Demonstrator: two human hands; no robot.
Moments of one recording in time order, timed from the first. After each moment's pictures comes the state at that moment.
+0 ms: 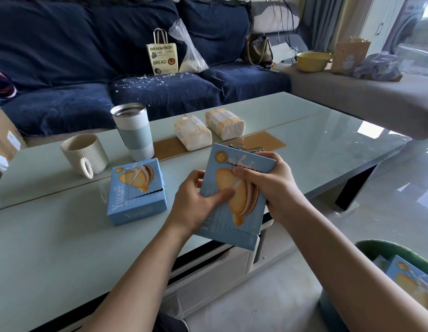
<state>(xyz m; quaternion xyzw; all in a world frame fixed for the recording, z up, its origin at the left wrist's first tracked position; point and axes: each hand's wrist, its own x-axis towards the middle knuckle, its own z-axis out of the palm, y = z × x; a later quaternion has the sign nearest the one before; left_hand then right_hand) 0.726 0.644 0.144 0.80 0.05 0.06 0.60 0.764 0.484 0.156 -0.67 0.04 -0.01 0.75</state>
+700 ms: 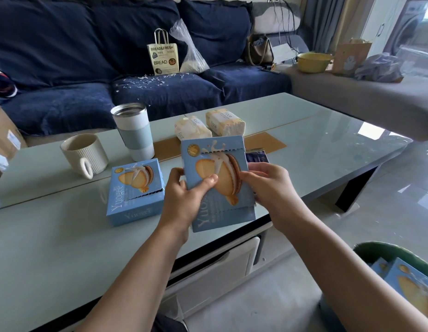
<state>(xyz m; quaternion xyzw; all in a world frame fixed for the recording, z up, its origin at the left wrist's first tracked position) 0.732 0.647 0.141 0.66 0.13 0.12 0.73 0.756 0.490 0.159 -0.72 0.04 0.03 0.69</state>
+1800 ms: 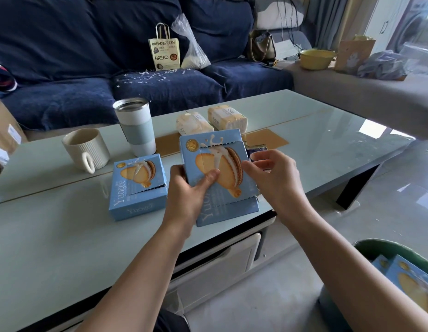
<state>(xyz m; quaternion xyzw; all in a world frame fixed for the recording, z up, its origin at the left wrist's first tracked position) 0.737 0.650 0.131 0.71 0.12 0.15 0.68 0.751 0.491 0.169 -0.81 0.02 -0.11 0.57</state>
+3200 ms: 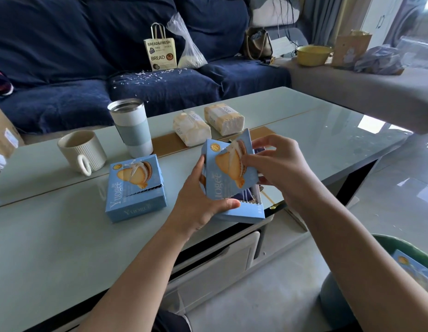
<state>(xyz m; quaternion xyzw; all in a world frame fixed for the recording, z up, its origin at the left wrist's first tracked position) 0.732 0.643 0.130 0.83 -0.03 0.05 0.56 0.756 0.481 0.195 -0.78 0.02 -0.02 0.63</state>
